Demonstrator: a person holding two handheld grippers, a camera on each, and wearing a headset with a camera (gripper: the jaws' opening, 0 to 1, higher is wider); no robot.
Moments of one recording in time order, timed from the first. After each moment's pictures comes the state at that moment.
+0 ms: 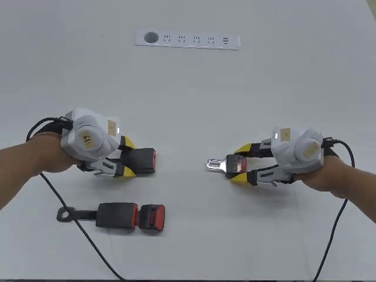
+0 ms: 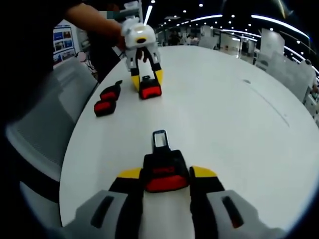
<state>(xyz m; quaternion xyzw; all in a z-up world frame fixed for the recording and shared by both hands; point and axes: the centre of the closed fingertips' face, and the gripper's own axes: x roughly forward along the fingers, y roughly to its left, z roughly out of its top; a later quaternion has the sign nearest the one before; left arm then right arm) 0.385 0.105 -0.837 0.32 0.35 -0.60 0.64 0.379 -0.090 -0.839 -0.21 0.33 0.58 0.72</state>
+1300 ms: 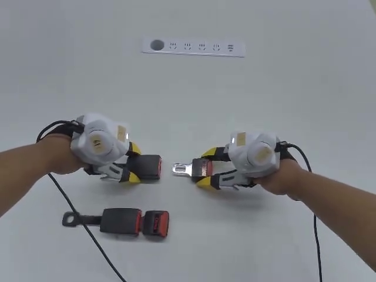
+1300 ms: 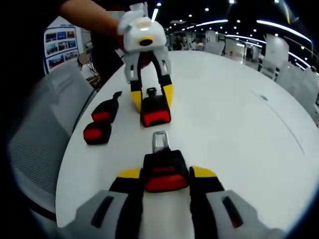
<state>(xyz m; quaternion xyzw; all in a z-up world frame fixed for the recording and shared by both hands) 0.382 0.103 -0.838 0.33 0.36 -0.60 0.63 0.384 -0.001 -0.841 -0.21 0.30 0.60 0.71</state>
